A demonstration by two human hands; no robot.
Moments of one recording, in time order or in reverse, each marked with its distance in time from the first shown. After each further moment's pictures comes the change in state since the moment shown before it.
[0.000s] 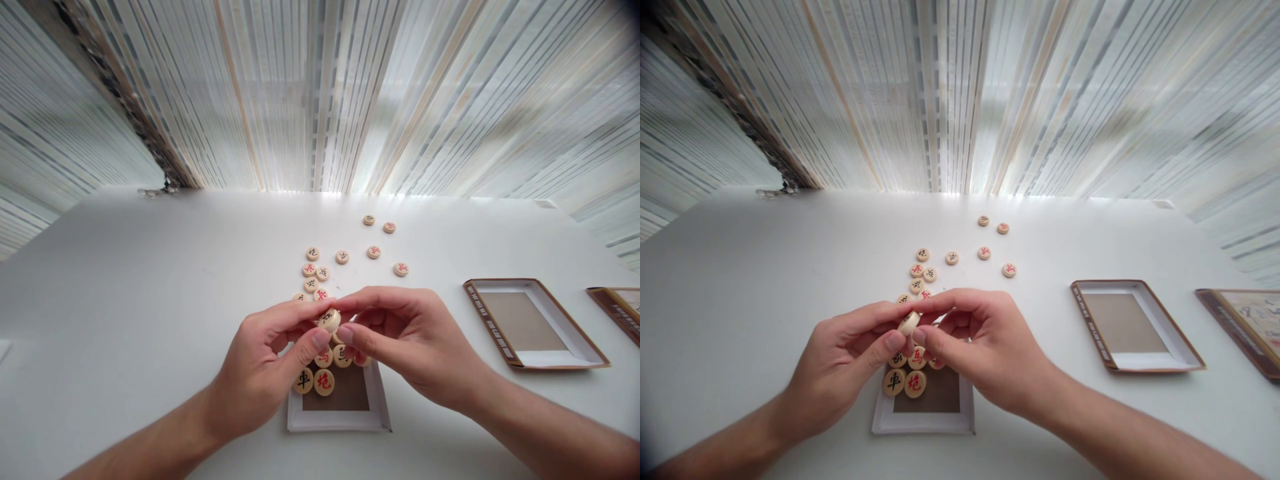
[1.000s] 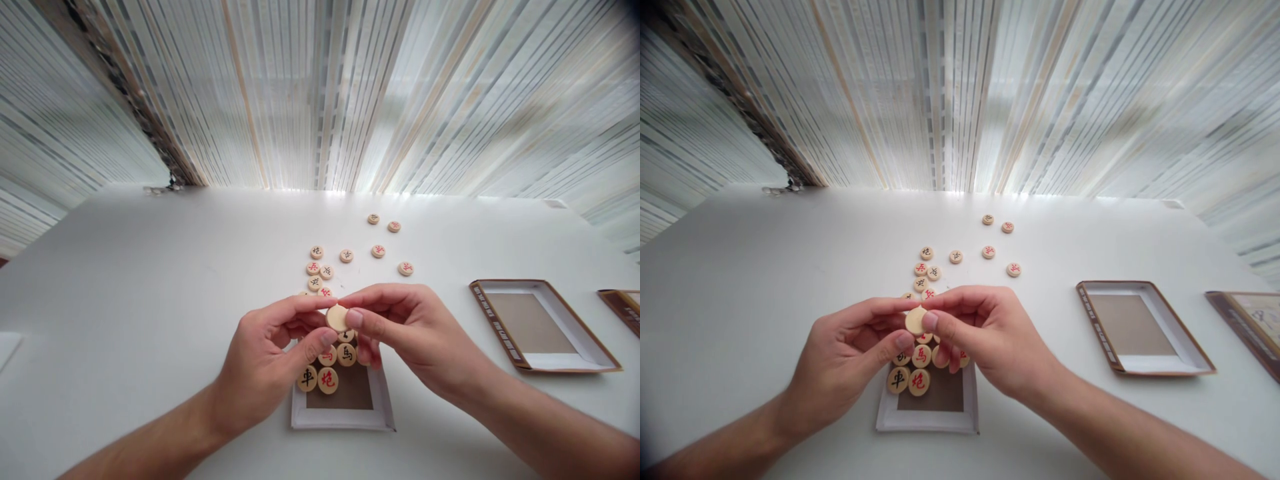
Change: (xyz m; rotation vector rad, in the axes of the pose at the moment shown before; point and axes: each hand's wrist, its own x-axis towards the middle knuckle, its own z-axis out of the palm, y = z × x) left_hand -0.003 -0.004 0.001 -0.093 0.060 -0.100; right_hand 0.005 0.005 -0.004 0.098 0.015 0.126
